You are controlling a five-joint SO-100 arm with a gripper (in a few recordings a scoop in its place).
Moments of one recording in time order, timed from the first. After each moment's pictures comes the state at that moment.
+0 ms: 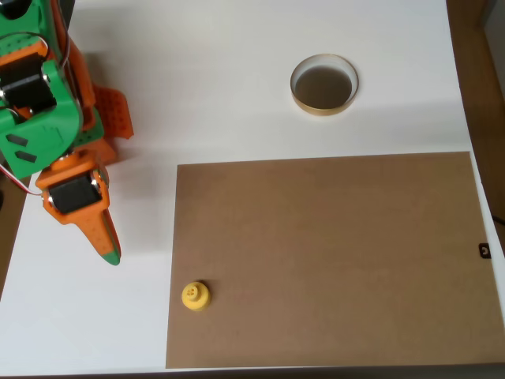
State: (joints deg) arm 22.6 186.0 170.0 58.8 -5.2
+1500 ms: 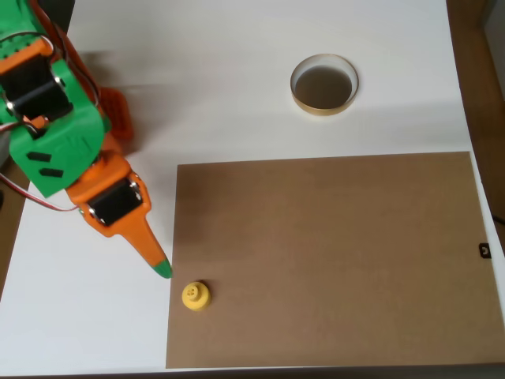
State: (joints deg) arm 11.2 144.7 143.8 55.1 -8.8
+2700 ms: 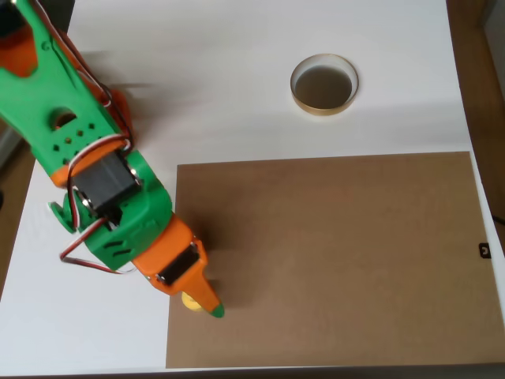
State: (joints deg) arm 8.0 97.6 115.5 60.6 -9.6
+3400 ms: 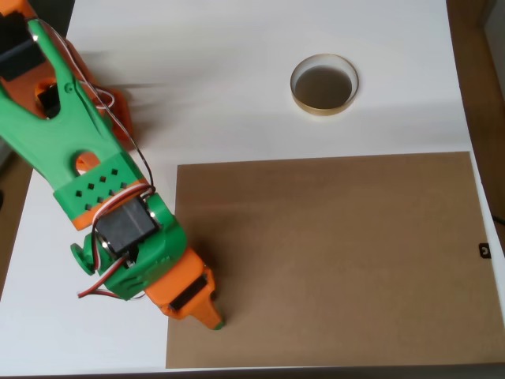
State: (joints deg) arm 9.6 84.1 105.5 63.3 -9.8
